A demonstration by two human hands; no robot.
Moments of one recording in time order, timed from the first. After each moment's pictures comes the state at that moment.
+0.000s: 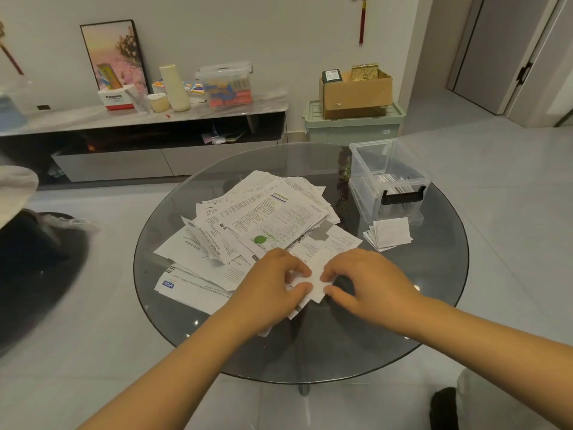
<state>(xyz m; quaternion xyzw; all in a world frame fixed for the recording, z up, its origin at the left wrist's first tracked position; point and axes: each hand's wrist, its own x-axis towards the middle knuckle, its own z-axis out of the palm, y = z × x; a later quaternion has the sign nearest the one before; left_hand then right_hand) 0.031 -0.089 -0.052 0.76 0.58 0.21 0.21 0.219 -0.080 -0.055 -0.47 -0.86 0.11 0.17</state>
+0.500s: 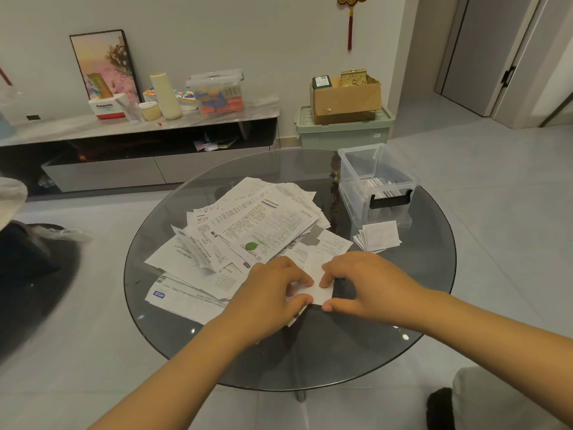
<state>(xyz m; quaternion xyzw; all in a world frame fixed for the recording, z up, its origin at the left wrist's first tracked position) 0.037 -0.087 -0.052 0.81 0.54 0.16 0.17 0.233 -0.074 -0.043 -0.46 -0.88 0.11 0.09</state>
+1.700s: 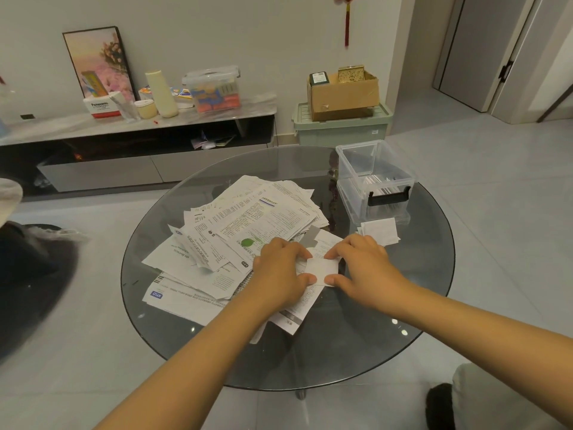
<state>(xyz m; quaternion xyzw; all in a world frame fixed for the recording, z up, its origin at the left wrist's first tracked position) 0.065 -0.062 -0.046 0.72 0.64 0.14 0.20 0.223 -0.061 -0.056 -0.58 -0.79 0.14 0.14</state>
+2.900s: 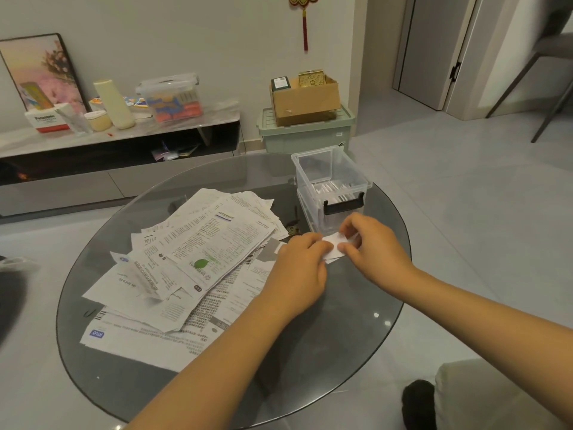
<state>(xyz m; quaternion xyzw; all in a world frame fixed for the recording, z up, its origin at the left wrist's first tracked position) 0.140 -0.031 -0.069 0.85 0.47 0.22 0.11 0.296 -0.029 -0.061 -0.63 -0.70 0.15 0.32</state>
